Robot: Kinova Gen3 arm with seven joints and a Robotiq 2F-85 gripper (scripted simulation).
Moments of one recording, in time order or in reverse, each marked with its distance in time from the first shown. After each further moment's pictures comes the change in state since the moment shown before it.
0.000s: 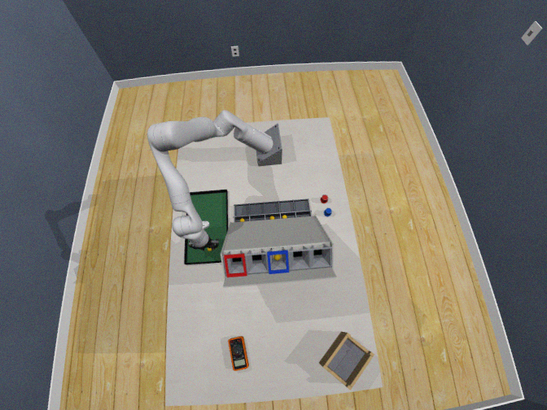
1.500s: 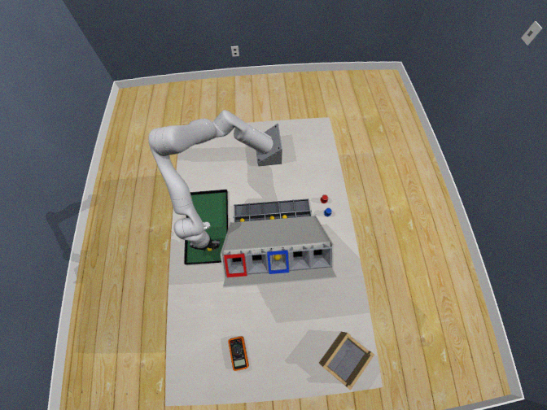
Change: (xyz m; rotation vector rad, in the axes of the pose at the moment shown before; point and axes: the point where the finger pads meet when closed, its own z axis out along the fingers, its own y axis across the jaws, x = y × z) arm 0.005 -0.001 0.018 0.003 0.023 0.000
